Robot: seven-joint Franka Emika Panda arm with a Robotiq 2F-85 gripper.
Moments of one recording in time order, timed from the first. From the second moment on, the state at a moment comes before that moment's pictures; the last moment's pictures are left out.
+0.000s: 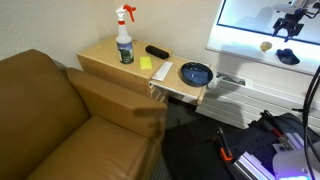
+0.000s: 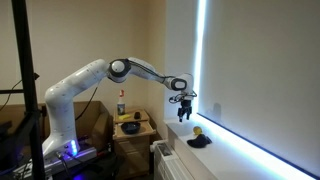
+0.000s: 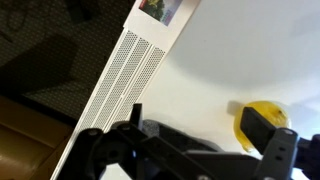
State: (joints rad) arm -0.55 0.95 -0.39 -1.07 0.29 1.92 0.94
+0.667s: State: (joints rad) arm -0.58 1.06 -0.39 -0.94 0.36 2.04 1.20
